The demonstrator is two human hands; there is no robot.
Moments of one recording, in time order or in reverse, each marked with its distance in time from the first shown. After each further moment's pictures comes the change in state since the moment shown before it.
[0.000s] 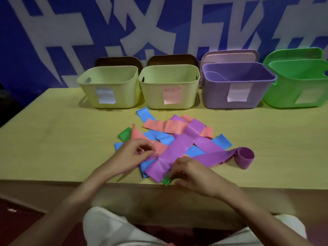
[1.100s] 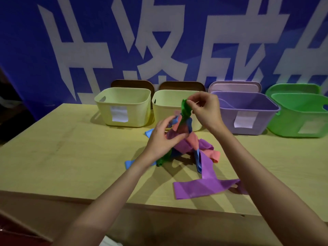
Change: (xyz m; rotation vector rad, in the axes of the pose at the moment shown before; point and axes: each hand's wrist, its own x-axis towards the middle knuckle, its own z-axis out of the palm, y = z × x) left_hand 0.082 0.031 -0.001 -0.225 0.385 0.072; right_hand 0.134 -0.012 -0.140 0.183 0.862 0.161
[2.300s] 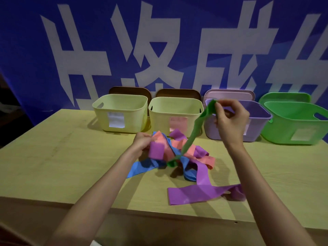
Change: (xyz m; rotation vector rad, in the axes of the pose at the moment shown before) left_hand 0.041 -0.045 -0.020 -0.167 0.090 -0.684; right_hand -0.031 0.004 -0.055 0.213 0.402 -0.043
